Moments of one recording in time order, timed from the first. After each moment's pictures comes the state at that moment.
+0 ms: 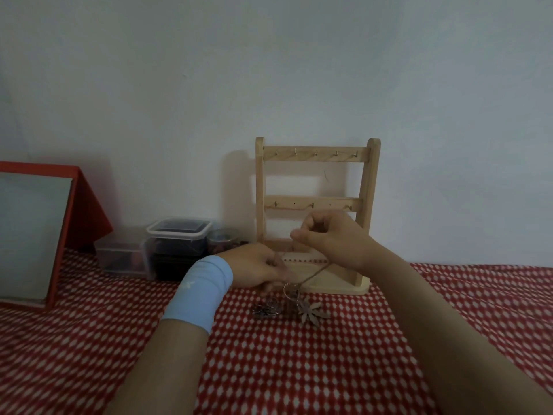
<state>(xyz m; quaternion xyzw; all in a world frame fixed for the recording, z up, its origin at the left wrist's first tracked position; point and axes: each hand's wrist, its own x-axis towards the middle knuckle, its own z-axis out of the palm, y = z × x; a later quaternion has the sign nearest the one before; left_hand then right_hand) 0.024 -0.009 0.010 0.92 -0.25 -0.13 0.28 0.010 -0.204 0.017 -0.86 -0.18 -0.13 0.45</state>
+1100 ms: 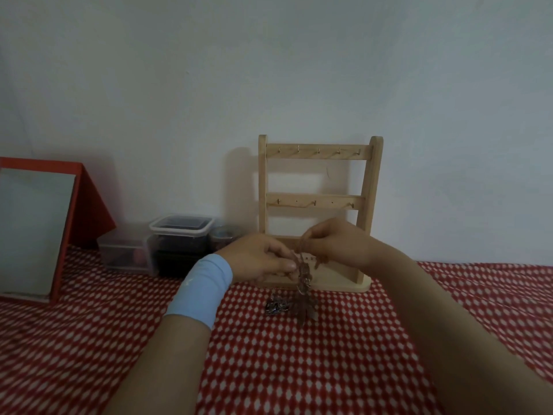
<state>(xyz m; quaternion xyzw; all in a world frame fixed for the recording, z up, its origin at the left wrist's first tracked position) 0.031 -0.006 0.002 0.87 -0.26 -0.10 0.41 0.014 -0.207 0.016 -0.90 -0.13 -0.03 0.42</state>
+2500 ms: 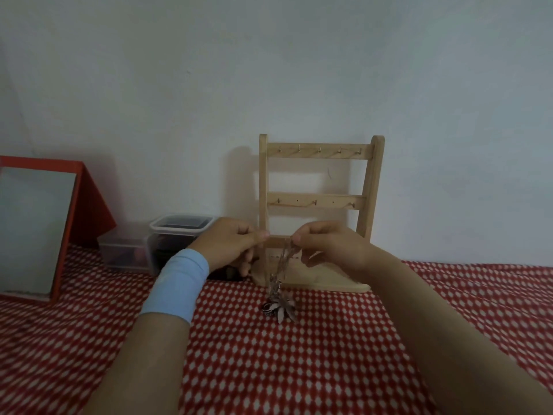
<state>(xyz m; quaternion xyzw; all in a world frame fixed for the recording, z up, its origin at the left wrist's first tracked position) 0.035 0.023 0.009 0.86 -0.13 -0.02 0.50 0.017 -0.205 0.003 -0.81 -0.17 0.02 0.57</state>
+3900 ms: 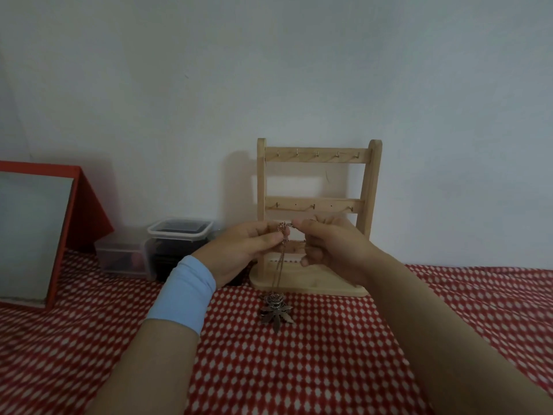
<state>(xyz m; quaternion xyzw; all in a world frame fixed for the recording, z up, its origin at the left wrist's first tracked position) 0.036 0.002 0.000 0.71 -0.28 -0.09 0.64 0.012 -0.192 0.013 -0.70 -0.14 0.01 0.70</state>
